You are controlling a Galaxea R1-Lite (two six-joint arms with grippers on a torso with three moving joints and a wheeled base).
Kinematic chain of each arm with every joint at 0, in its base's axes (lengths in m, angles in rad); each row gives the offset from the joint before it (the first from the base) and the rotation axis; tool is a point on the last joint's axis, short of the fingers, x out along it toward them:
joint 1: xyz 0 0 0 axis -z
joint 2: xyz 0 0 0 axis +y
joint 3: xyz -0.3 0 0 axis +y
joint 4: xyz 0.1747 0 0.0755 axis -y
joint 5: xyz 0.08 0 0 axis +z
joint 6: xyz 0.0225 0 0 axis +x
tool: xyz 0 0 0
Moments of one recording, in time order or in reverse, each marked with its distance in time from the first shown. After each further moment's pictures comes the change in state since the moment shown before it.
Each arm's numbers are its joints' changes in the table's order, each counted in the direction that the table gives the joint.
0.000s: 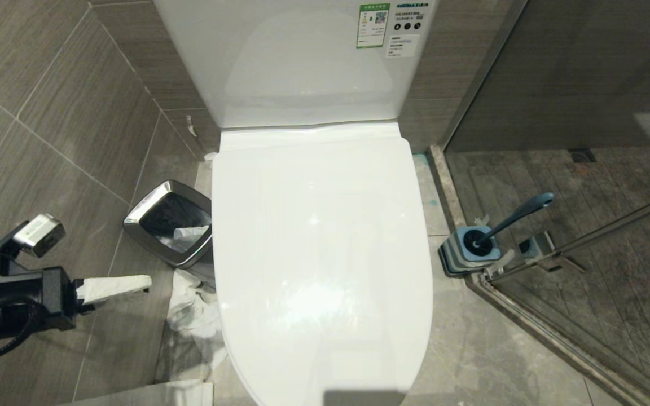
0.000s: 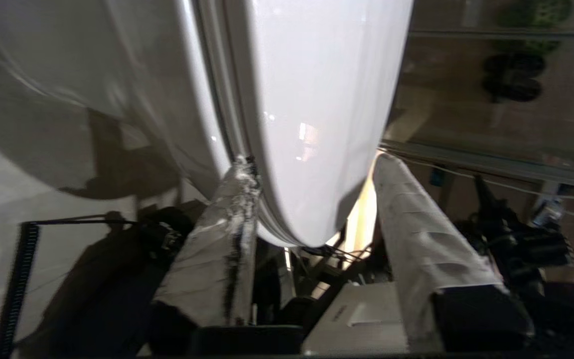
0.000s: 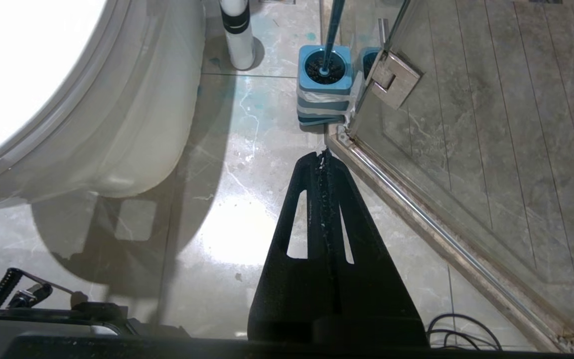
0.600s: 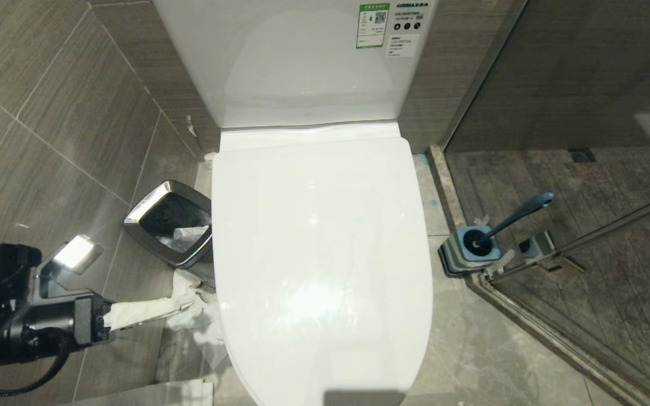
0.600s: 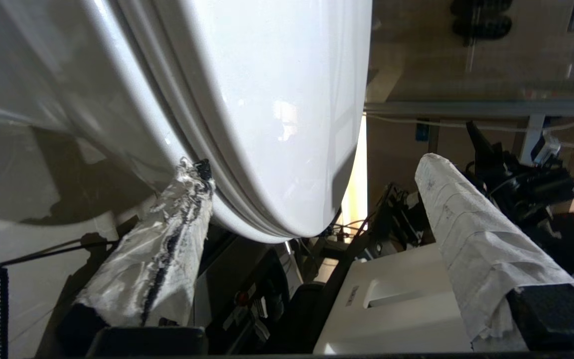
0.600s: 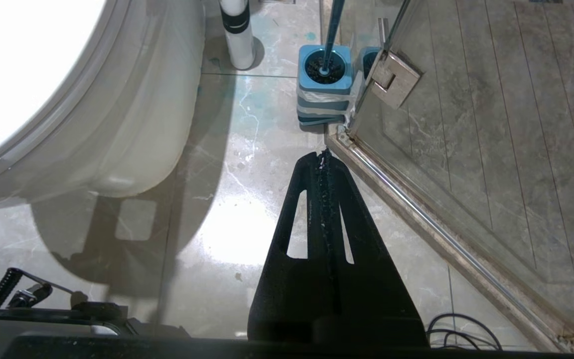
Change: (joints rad) left arm 0.114 0.074 0.162 0.281 -0.082 0.042; right arm 0.000 0.000 0.000 0.000 0.000 0.000
